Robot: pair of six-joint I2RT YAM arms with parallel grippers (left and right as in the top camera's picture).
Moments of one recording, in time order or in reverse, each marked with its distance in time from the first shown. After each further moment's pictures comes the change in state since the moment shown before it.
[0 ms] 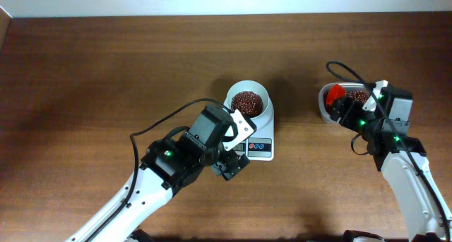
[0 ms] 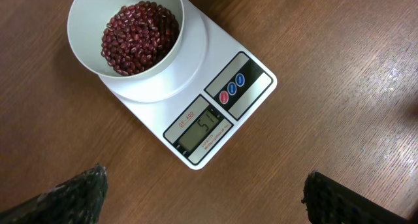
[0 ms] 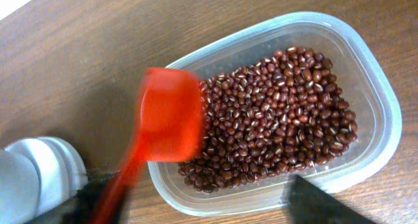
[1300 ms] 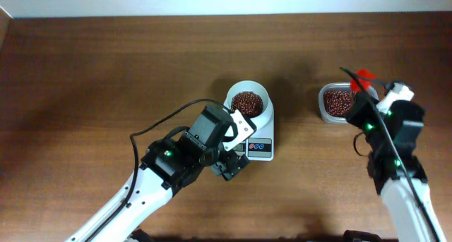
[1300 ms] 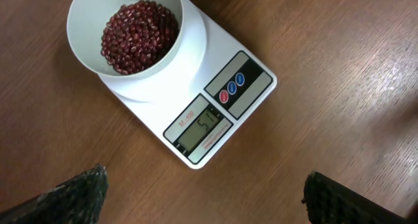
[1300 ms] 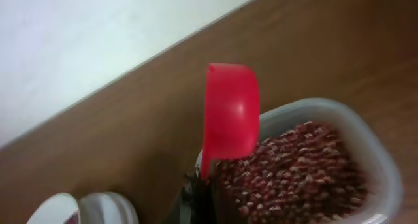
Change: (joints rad) left arm -0.001 0.000 0.000 0.000 0.000 0.000; right arm 0.000 -0.176 -0.114 0.262 -0.013 0.122
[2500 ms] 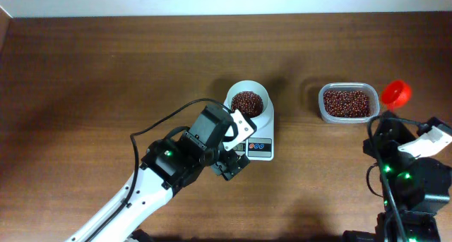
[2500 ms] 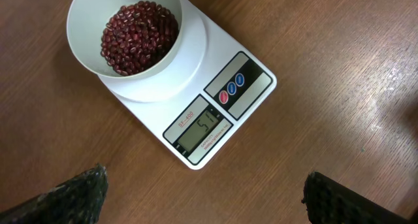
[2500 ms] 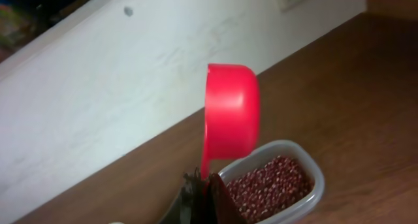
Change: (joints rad) left arm 0.000 0.001 0.000 0.000 0.000 0.000; right arm 0.035 -0.624 -0.038 -0.286 0.228 0.080
